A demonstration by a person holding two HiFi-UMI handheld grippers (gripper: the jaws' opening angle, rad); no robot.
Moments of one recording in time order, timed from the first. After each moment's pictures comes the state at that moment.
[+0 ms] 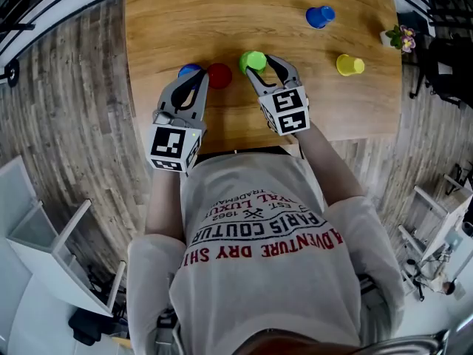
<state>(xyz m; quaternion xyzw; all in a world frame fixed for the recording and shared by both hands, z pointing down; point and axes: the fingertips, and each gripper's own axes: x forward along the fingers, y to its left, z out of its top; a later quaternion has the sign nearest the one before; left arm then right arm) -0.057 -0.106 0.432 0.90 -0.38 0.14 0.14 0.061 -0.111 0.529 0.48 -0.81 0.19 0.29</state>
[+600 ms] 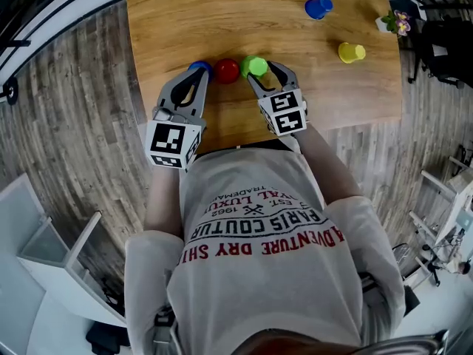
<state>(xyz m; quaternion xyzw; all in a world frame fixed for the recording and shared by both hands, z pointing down) -0.085 -0.104 0.427 0.92 -0.34 0.14 0.12 0.040 -0.079 0.549 0.52 -0.77 0.22 0.31</state>
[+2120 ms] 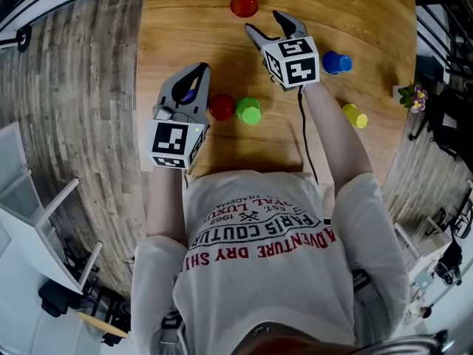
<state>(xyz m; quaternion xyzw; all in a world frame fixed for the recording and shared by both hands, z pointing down) -0.061 -0.203 0.432 0.86 -0.47 0.15 0.14 0.045 -0.323 0.516 0.42 -0.85 0.17 0.27</state>
